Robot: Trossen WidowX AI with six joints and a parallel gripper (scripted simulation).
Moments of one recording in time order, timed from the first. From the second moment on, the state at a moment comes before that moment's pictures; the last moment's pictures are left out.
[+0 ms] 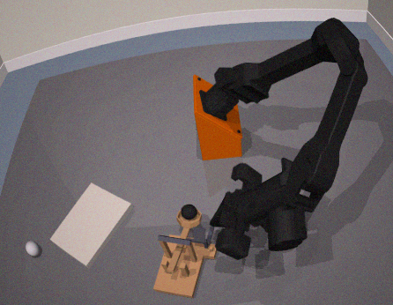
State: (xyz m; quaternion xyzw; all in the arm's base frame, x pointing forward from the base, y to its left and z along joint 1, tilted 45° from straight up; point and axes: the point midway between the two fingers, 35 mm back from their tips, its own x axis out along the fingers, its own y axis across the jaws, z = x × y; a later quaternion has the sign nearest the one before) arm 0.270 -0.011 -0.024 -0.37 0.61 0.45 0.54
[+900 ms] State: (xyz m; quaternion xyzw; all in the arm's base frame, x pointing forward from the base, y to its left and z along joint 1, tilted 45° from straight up) arm 0.271 0.005 -0.016 -0.36 0.62 0.46 0.53
